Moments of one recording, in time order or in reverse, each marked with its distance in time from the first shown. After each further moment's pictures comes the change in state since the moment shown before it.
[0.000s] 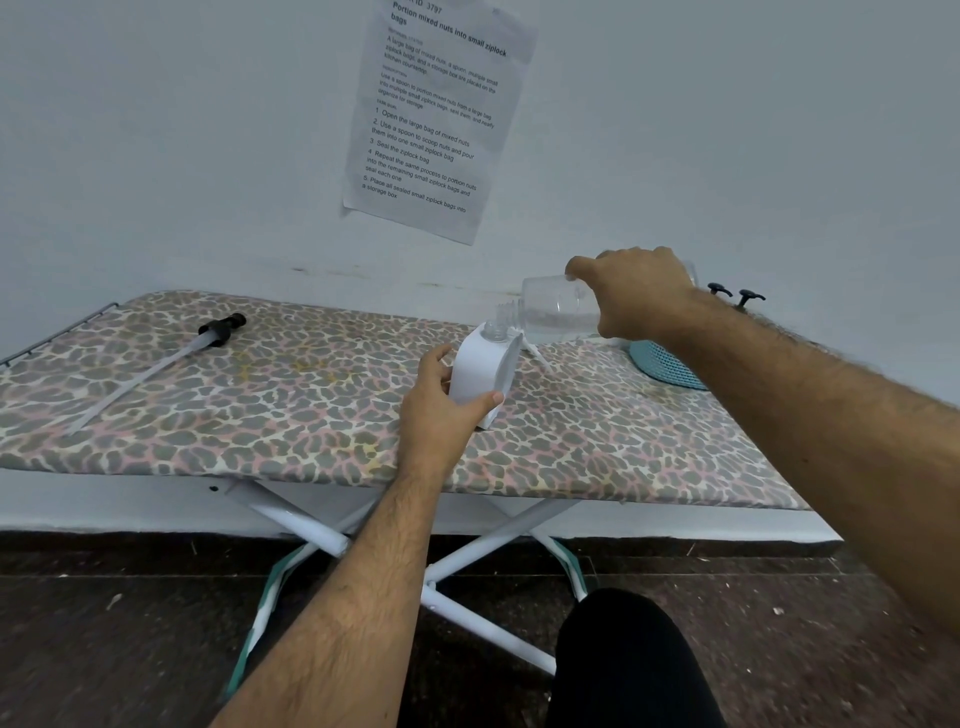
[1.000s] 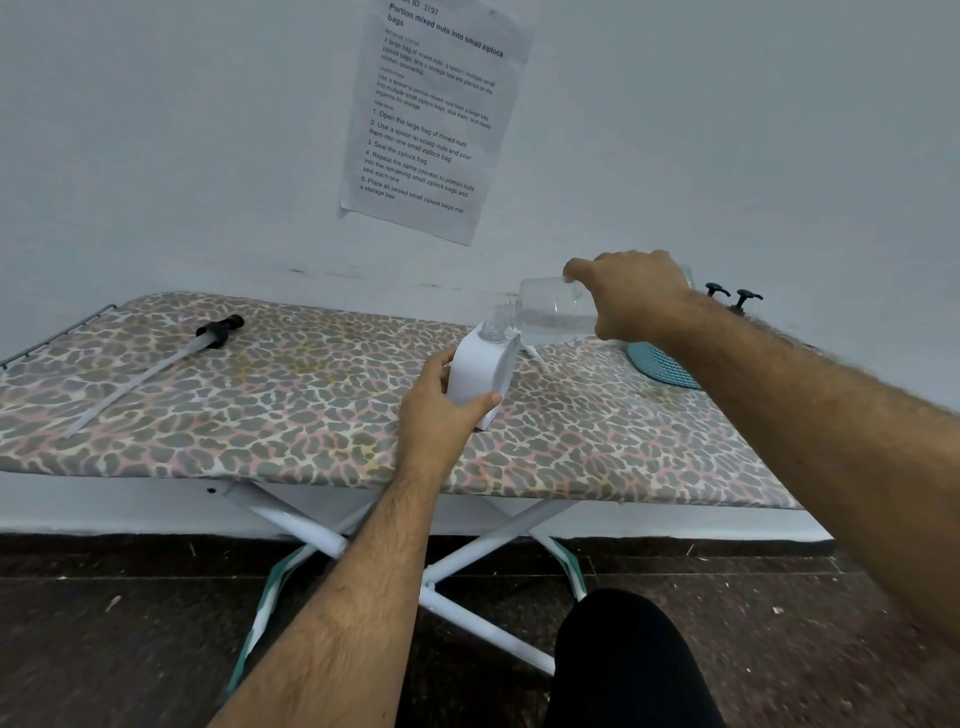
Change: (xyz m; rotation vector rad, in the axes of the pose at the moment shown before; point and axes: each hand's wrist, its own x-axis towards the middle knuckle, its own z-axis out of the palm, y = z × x) left_hand 0.000 0.001 0.002 -0.019 -0.010 0.032; right_hand -0.002 0.000 0.000 0.019 -0.010 0.006
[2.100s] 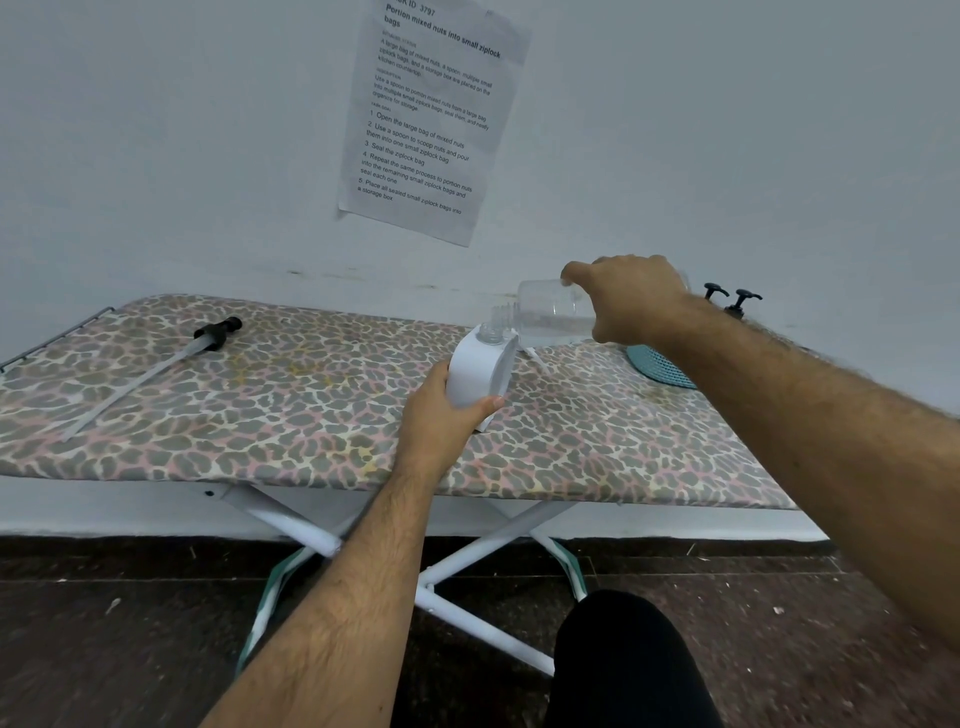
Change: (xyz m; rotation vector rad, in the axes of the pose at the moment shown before) left_hand 0.005 -0.003 0.000 0.076 -0.085 -0.029; right_hand 0.003 0.003 0.007 0.031 0.008 0.001
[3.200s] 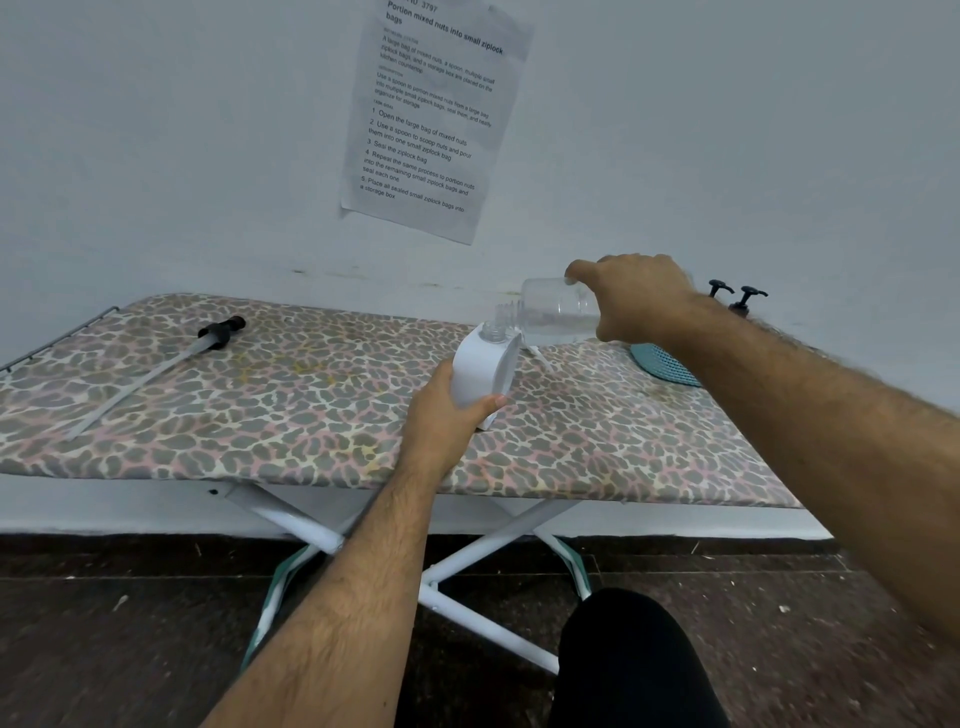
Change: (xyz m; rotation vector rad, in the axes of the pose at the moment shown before) left_hand 0.001 -0.004 0.000 0.007 -0.030 0.015; right_hand -0.001 0.001 0.002 0.015 -0.001 0.003
